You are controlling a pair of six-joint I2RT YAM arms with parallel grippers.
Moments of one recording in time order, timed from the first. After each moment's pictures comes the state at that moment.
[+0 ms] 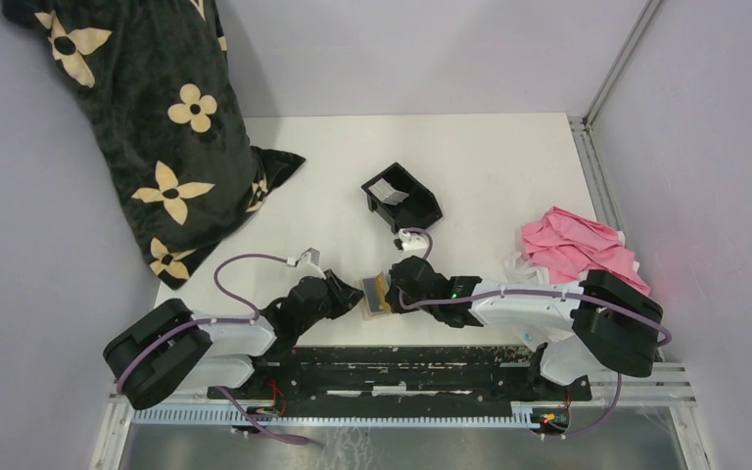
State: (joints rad) left arm -0.82 1.24 0.12 0.59 -0.19 -1.10; right arm 1.10 1.45 0.72 -0.03 0.27 0.81
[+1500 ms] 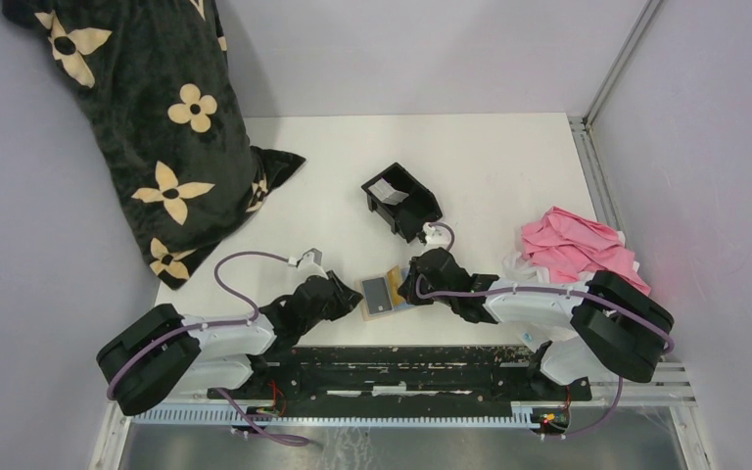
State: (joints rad) left arm -0.86 1.17 0.17 0.37 -0.25 -1.10; right arm 0.95 1.42 0.57 0.14 0.15 0.81
